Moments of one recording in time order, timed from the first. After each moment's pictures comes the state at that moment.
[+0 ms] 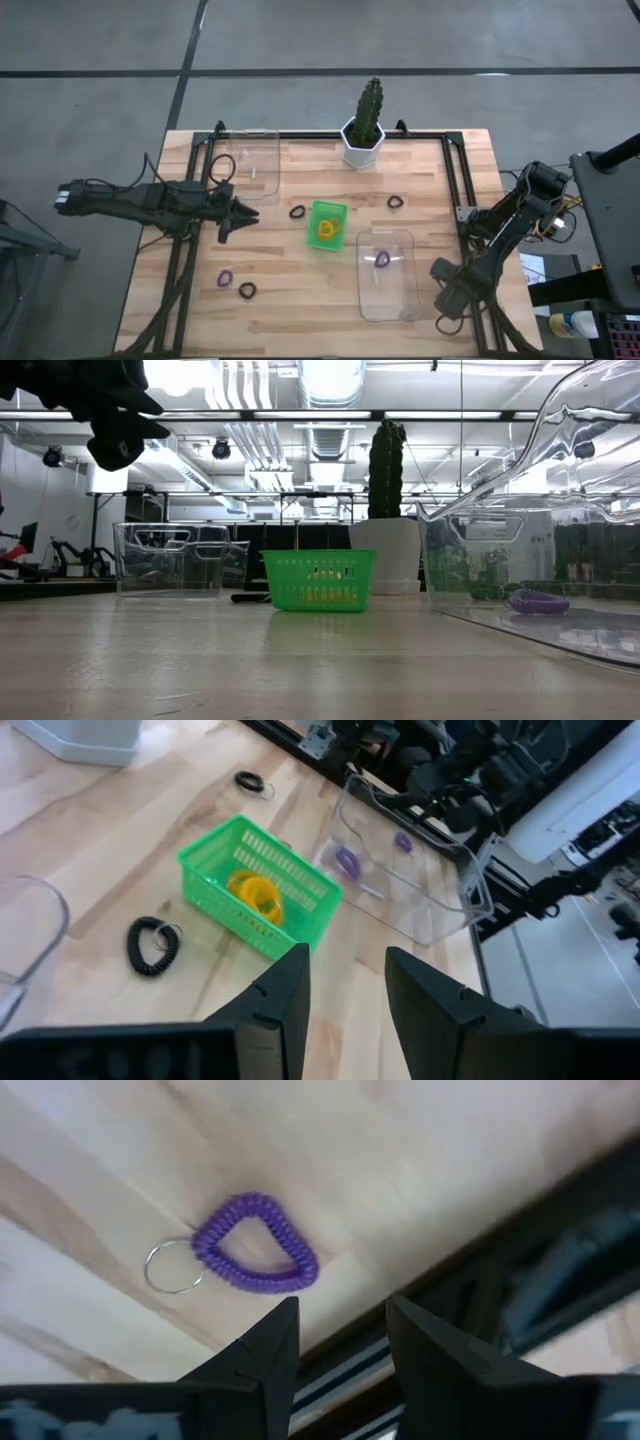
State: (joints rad) left arm -0.07 0.49 0.49 -0.33 -0.03 -0.59; right arm 0.95 1.43 0.82 -1.03 -0.23 1.63
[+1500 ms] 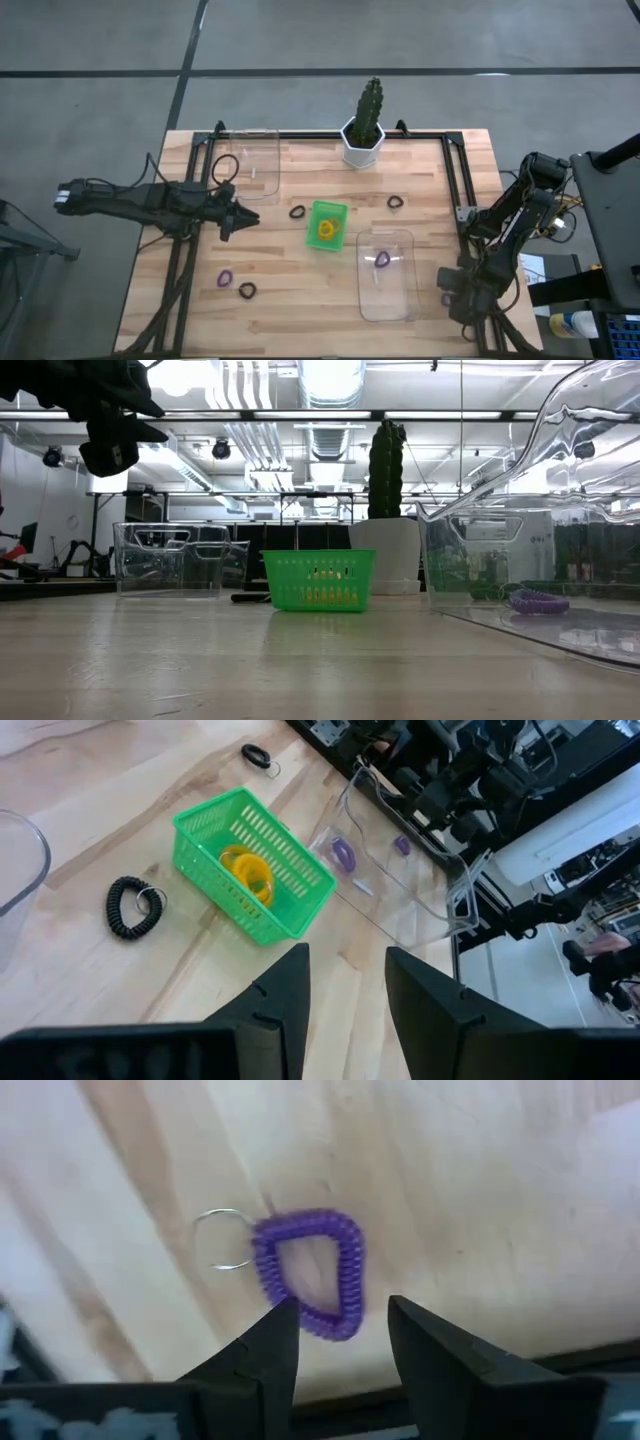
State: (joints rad) left arm -0.07 0.51 0.49 -0.33 -0.02 -0.75; right arm 1.12 1.31 0.62 -0.71 -0.06 1.53
